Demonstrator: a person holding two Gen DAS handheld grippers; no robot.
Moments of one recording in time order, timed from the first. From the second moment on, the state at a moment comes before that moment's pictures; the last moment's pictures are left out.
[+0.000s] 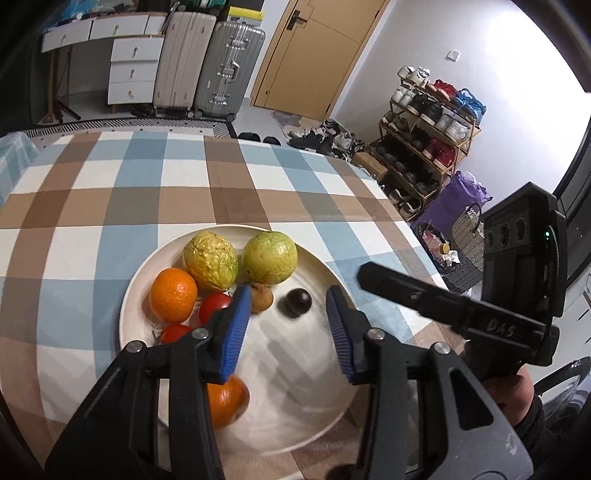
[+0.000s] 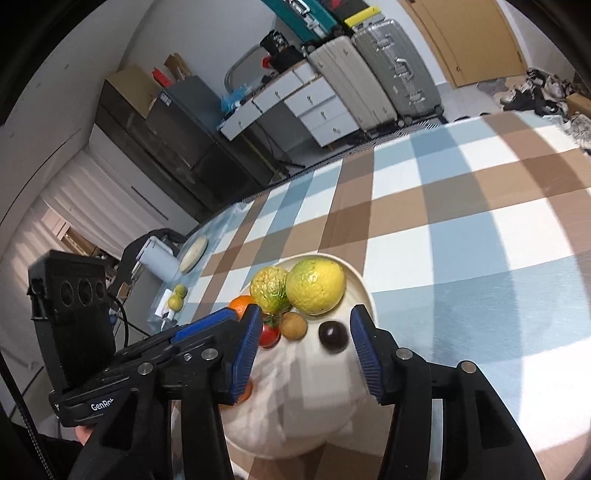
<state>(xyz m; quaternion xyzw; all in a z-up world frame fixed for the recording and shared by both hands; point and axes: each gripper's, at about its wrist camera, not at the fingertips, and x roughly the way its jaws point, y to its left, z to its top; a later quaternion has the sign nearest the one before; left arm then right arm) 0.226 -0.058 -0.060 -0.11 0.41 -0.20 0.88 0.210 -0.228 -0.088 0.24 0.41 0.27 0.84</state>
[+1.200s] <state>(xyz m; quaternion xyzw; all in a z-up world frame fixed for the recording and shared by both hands) 0.045 -0.034 0.024 -0.05 0.30 -0.08 0.95 0.016 -0.219 0.007 0.10 0.26 0.26 0.93</state>
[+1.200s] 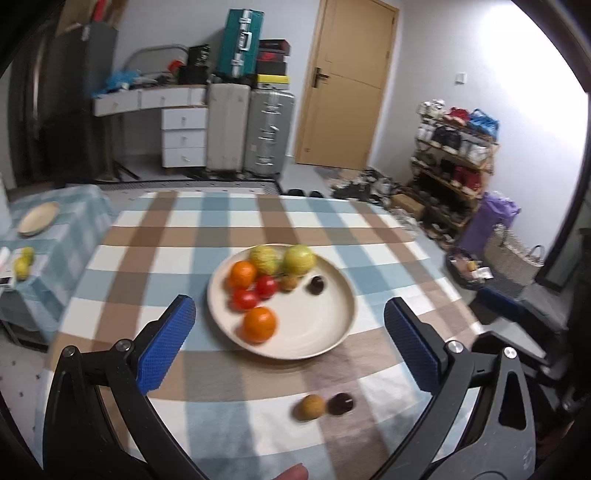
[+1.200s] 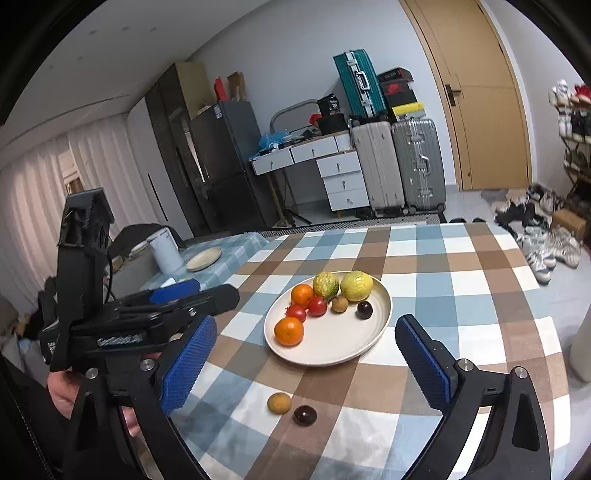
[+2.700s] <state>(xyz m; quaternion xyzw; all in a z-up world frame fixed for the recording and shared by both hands) 0.051 0.014 -0.096 -0.09 0.40 -0.07 0.91 0.045 -0.158 -0.115 0.07 0.44 0.27 0.85</state>
